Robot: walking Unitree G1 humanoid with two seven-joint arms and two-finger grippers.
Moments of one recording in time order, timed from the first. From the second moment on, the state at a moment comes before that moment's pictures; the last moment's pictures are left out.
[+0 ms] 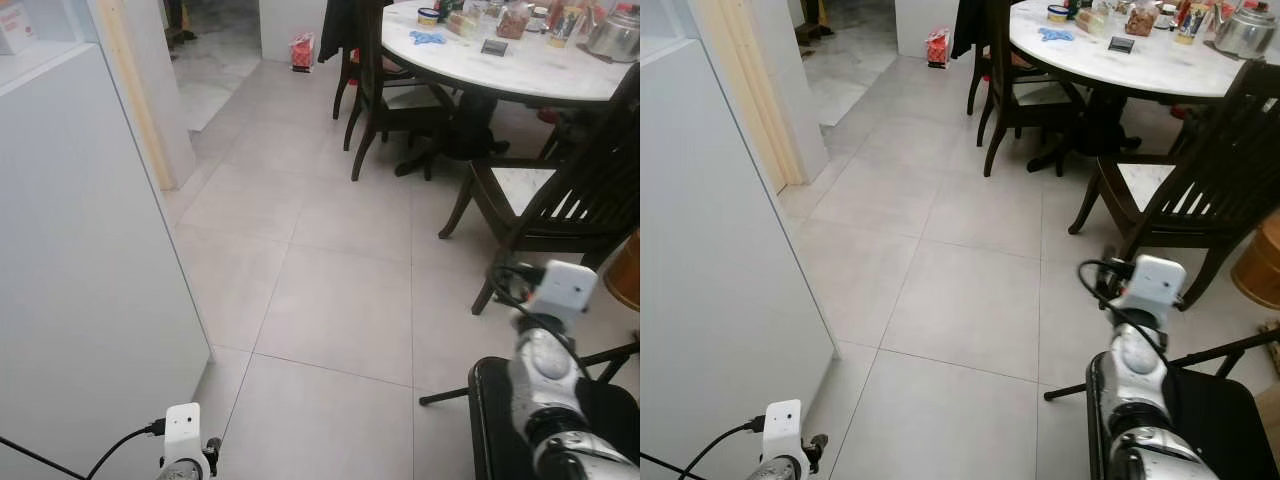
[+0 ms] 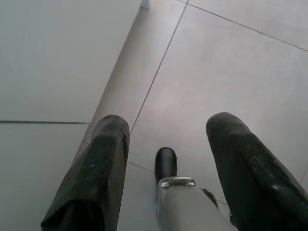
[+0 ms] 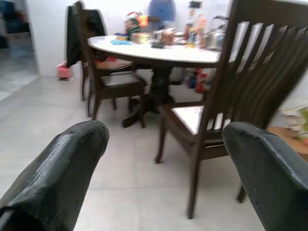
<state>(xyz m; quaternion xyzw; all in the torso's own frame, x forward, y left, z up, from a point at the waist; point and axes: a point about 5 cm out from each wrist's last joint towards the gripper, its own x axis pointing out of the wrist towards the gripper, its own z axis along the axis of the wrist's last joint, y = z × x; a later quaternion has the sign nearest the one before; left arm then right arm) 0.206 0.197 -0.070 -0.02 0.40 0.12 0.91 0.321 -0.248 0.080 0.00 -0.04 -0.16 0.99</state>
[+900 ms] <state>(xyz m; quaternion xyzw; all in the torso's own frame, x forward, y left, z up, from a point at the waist) 0.205 0.199 -0.070 -0.03 0.41 0.13 0.90 0.143 -0.206 -0.099 0.06 0.50 -0.12 0.85</state>
